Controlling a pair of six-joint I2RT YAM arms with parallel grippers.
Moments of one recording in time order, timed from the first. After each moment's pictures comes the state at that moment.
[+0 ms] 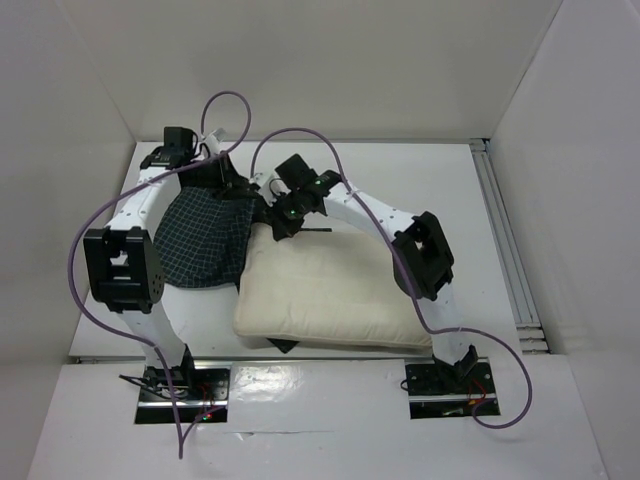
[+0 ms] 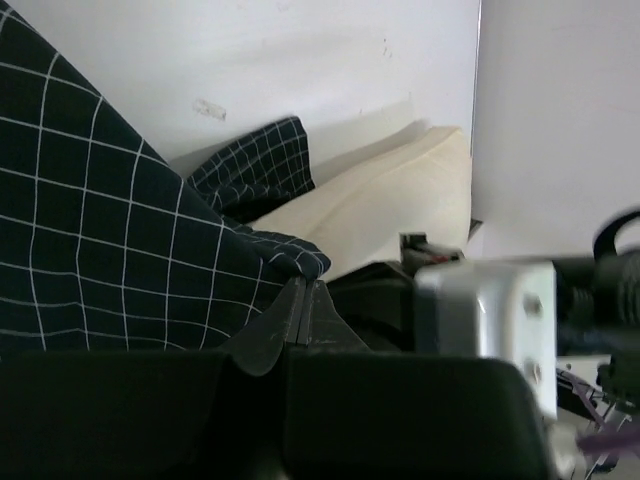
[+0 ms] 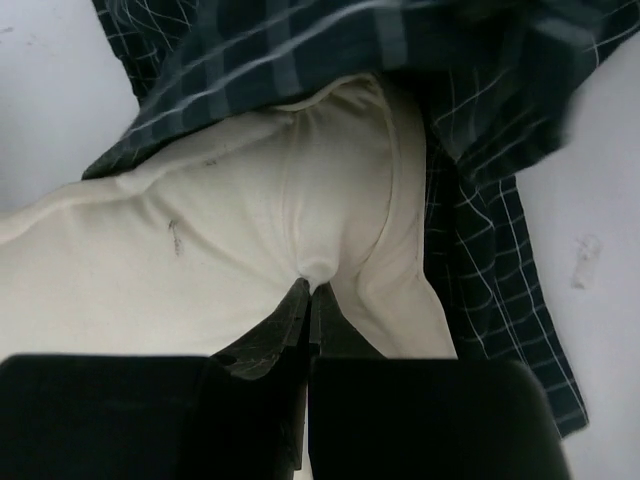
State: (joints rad) left arm 0.02 1.82 1.56 -0.66 0.84 -0.37; right arm 0.75 2.14 1.90 -0.68 -0.41 -0.20
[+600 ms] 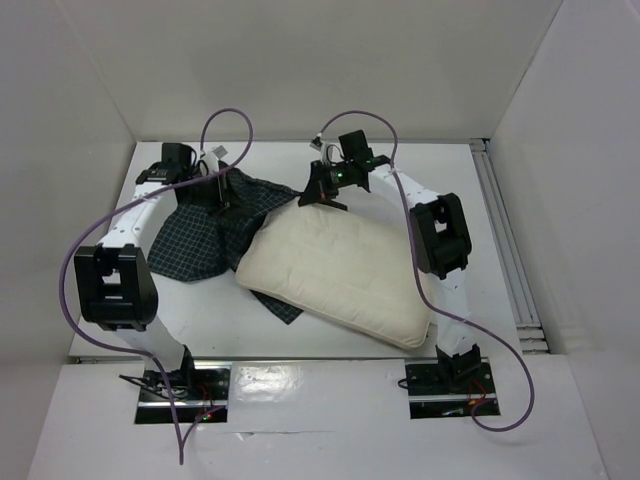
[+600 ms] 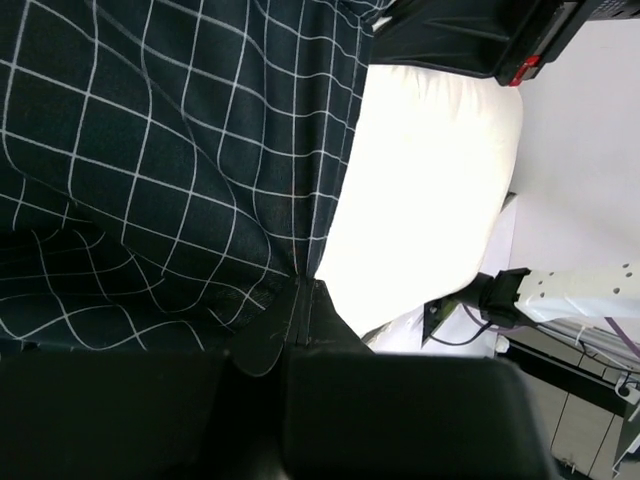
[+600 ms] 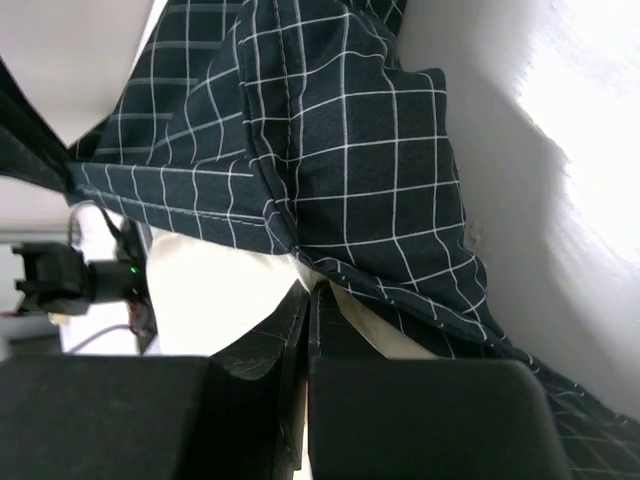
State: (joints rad) left arm 0.02 1.67 1.38 -0.71 0.80 -0.29; right arm 0.40 2.24 1.85 -0.37 -0.87 0.23
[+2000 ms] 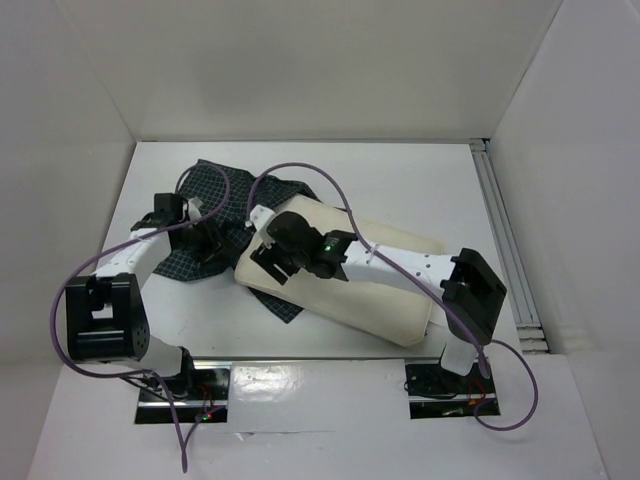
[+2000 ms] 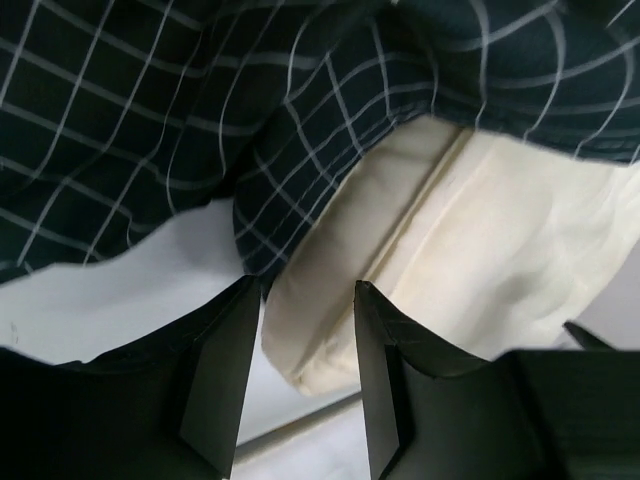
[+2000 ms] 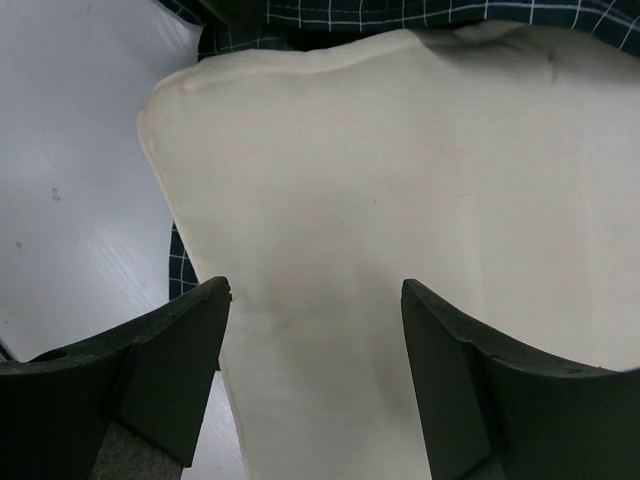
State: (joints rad) left arm 0.09 1.45 0.89 -0.56 0.52 -0.51; right arm 1.03 1.72 1.35 -0.34 0.15 -0.03
